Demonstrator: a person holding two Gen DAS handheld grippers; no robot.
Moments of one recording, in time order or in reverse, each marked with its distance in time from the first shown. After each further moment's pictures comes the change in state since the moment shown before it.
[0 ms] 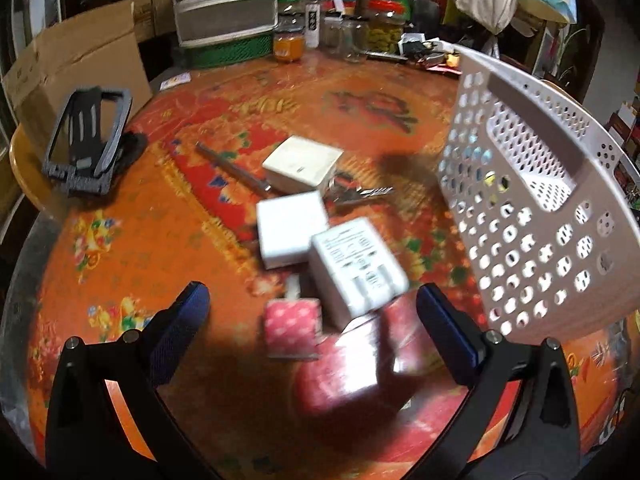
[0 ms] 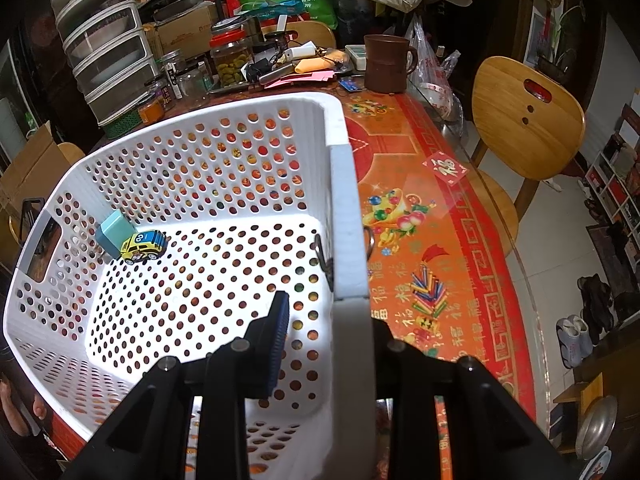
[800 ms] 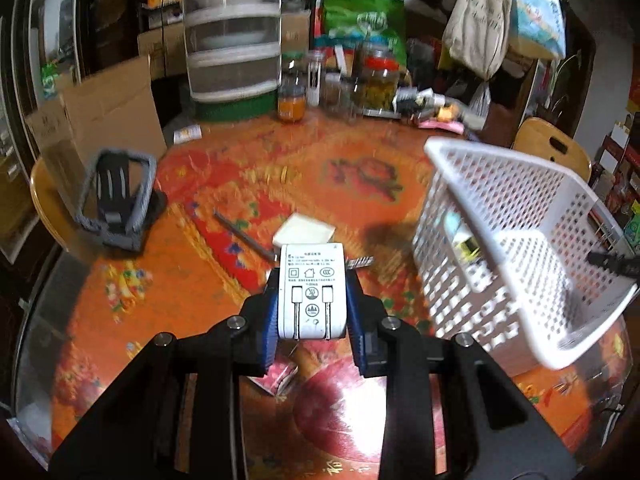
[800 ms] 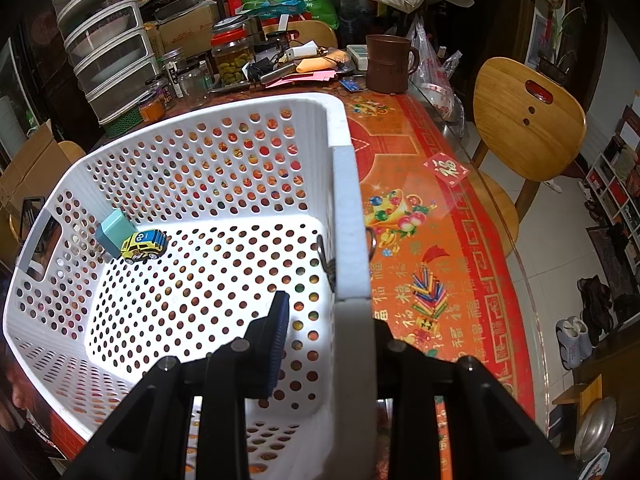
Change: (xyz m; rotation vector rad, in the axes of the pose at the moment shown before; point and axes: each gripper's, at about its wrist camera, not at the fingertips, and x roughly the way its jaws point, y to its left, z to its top) left arm -0.070 0.006 0.035 -0.020 -0.159 -0.013; right arm 0.000 0.001 0.000 -0.001 0.001 0.001
